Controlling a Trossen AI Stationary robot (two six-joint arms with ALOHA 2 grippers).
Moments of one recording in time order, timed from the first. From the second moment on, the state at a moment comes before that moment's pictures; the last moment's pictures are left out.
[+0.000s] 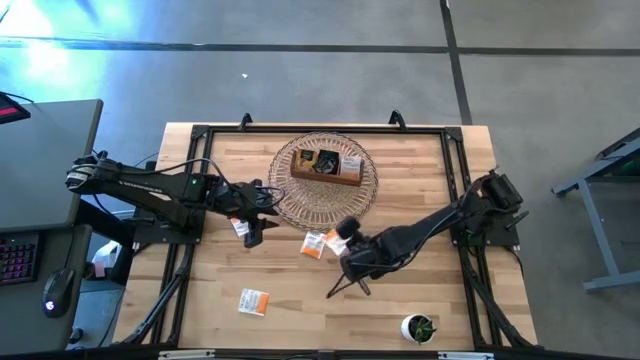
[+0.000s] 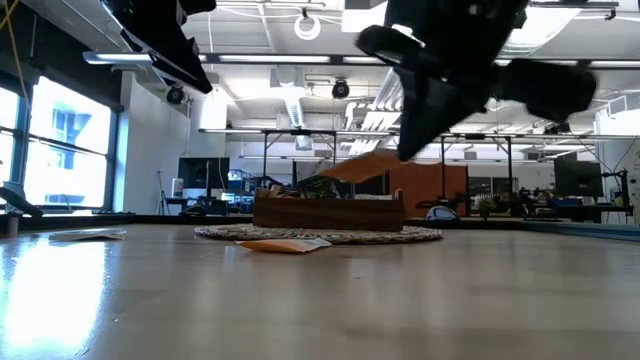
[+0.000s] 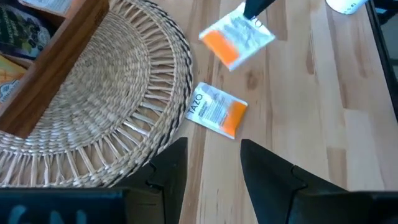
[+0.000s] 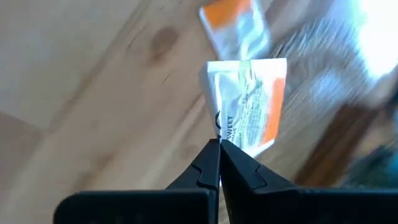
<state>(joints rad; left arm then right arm) -0.13 1.06 0.85 -0.54 -0.08 -0.25 0.40 1.81 1.28 -0.72 0.49 -0.41</state>
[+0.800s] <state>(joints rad) -0.13 1.26 0.85 -0.26 0.10 -0.16 0.32 1.81 1.18 -0.08 0.44 -1.62</state>
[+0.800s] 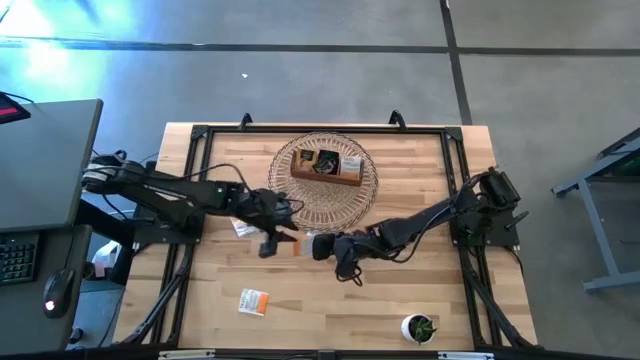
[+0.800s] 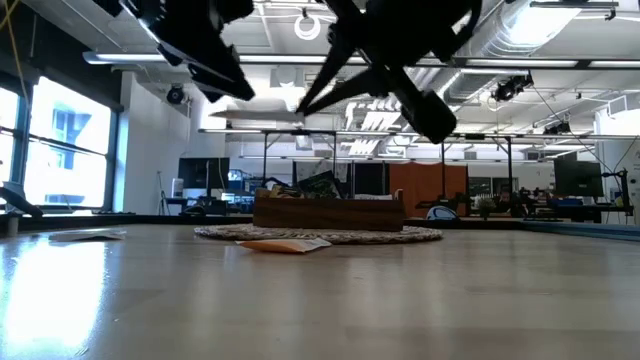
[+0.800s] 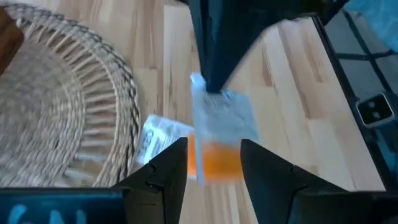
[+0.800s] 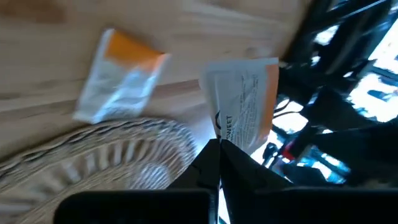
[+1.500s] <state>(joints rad) -0.13 1.37 0.85 -0.16 0.31 -0.29 0.28 1.80 1.18 0.03 0.28 -1.62</state>
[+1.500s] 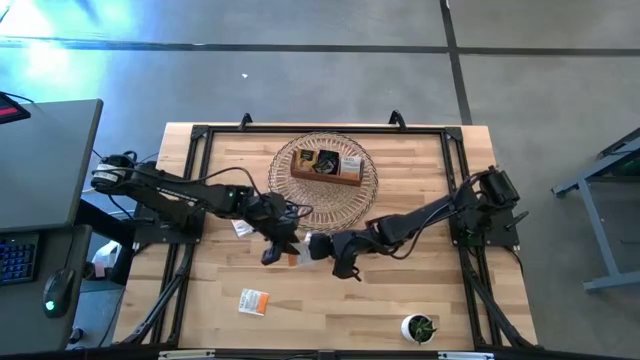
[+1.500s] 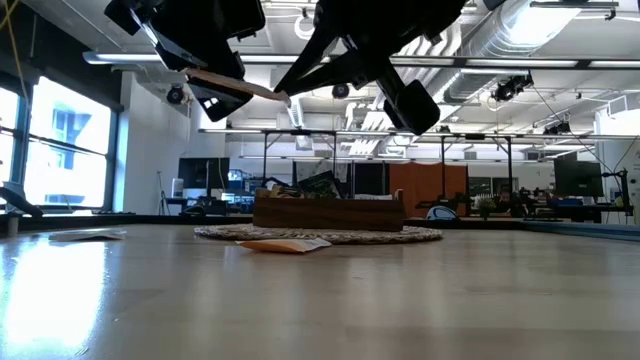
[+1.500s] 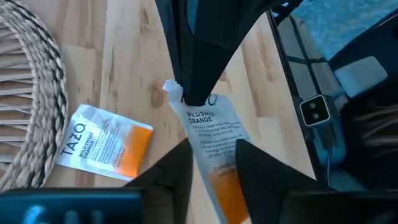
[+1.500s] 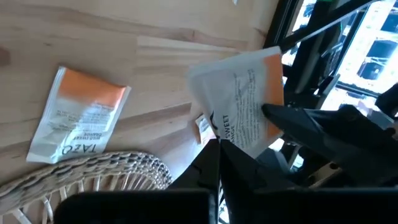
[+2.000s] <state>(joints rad) -0.13 1.37 0.85 -0.25 0.25 -0.29 0.28 1.80 1.18 0.05 0.26 -1.29</state>
